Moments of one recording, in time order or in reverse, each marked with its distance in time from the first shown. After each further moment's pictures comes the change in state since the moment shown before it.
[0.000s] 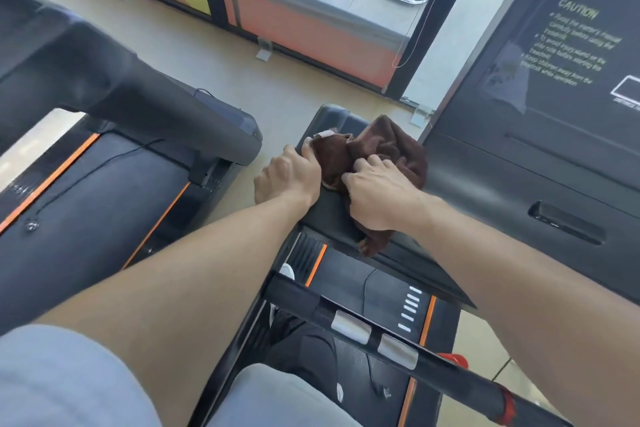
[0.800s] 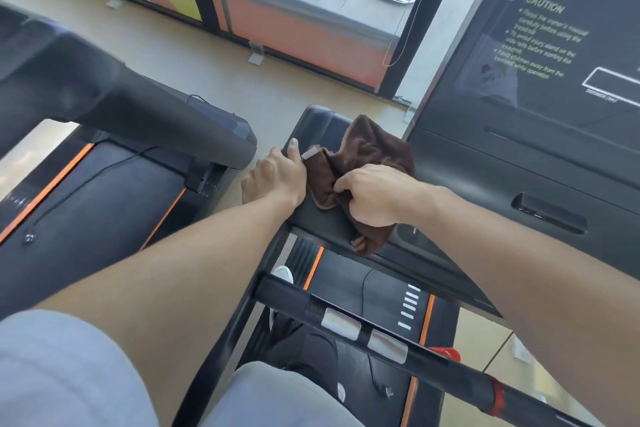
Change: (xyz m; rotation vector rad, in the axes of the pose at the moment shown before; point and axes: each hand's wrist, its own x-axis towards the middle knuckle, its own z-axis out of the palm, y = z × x) left_hand 0.002 -0.001 -0.001 0.001 -0.001 -0.004; right_hand -0.011 0.024 -0.002 0.211 -0.069 -0.045
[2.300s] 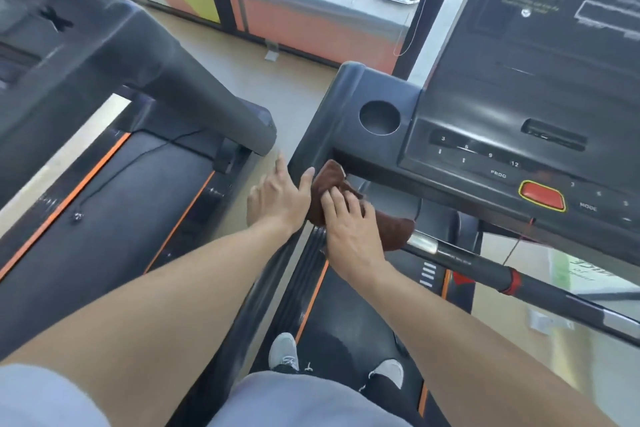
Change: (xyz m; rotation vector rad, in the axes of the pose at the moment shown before) left_hand -0.134 -0.140 -0.024 0.044 -0.004 0.175; right_hand -0.073 -0.165 0.184 -0.092 0.427 0.190
